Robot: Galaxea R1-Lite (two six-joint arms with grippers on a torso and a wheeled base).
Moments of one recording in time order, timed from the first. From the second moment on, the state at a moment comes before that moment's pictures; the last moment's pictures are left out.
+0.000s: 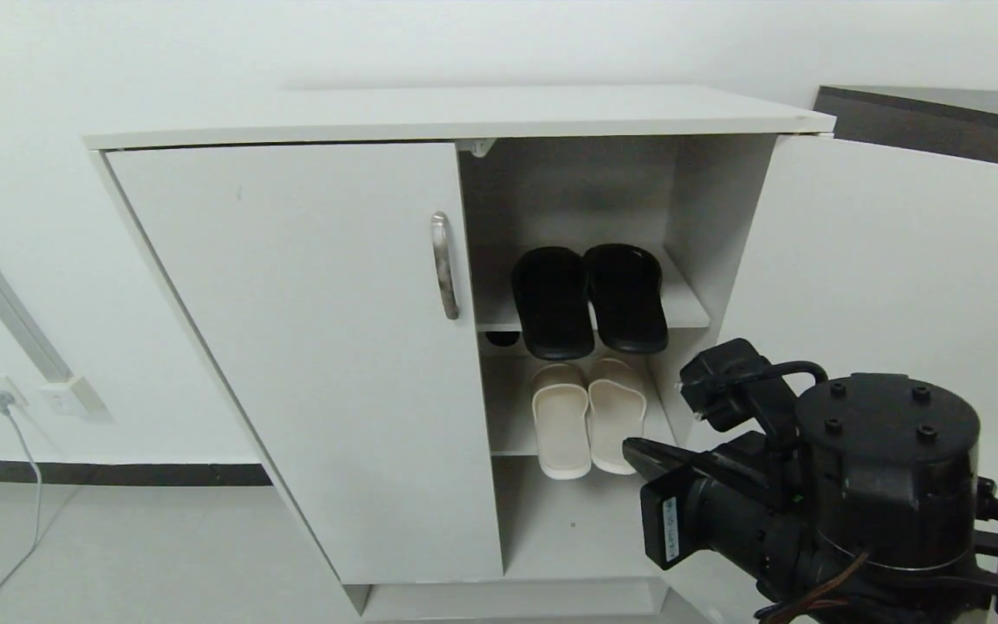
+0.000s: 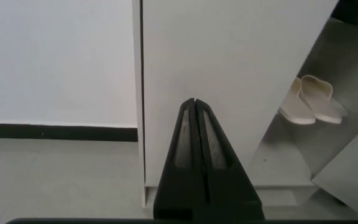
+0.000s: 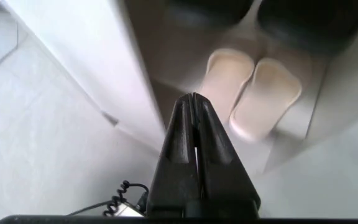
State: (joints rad) left arm 0.00 0.00 0.00 0.00 0.01 -0.09; right arm 0.98 1.60 -0.69 -0.62 -0.43 0.19
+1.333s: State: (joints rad) left arm 0.00 0.00 0.00 0.00 0.01 -0.09; right arm 0.94 1.64 -0.64 -0.66 -0.42 0.17
